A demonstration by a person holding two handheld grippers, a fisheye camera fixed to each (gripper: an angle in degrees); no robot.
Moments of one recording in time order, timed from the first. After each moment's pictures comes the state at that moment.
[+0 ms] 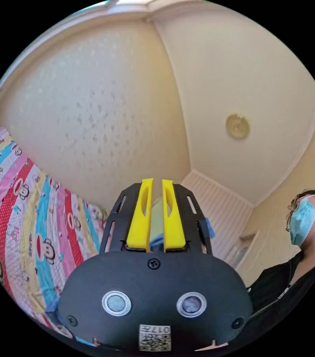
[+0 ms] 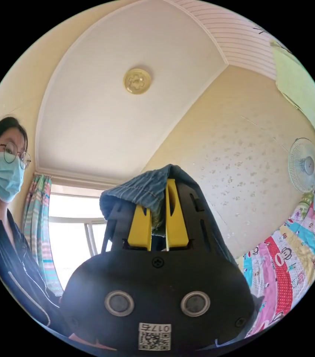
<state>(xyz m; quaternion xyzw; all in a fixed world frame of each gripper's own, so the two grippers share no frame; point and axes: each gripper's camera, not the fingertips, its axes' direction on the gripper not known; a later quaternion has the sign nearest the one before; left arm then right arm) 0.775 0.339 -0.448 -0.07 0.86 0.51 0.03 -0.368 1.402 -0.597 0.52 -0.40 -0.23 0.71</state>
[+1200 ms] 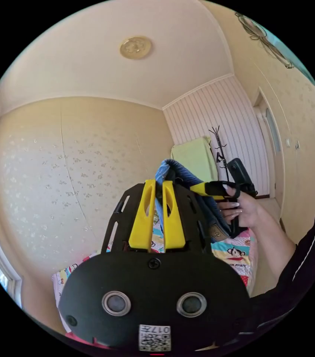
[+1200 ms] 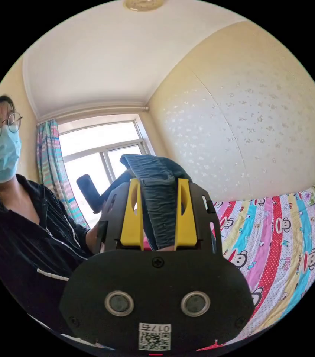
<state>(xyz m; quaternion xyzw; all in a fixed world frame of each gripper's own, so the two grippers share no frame) 0.423 0.431 -0.557 0.39 0.67 0.61 -0.17 -0.452 1.389 -0.540 0.26 -0.33 -0.39 0.82</state>
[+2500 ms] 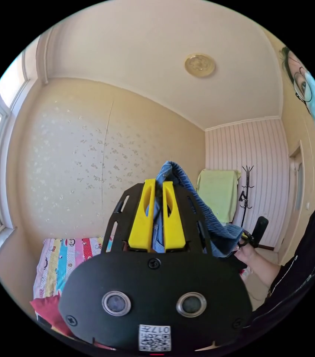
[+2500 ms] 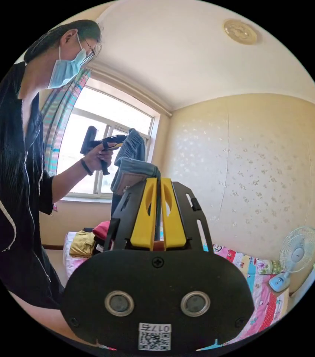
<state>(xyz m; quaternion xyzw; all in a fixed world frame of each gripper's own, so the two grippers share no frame) 0.554 0.260 -0.650 0.32 0.77 0.56 -0.01 -0.443 1.402 -0.538 0.35 -0.21 -0.57 0.71</state>
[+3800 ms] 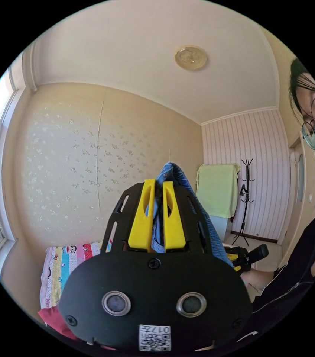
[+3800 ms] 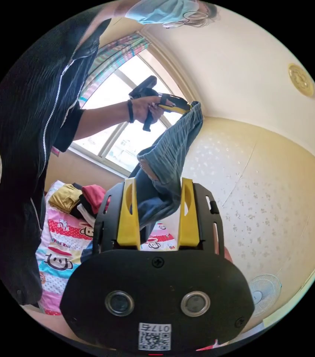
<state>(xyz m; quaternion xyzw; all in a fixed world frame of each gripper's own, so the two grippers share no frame) 0.590 0.310 -0.650 0.34 0.75 0.57 -0.03 -0.508 1.581 -0.449 0.37 -0.09 -0.71 0.59</state>
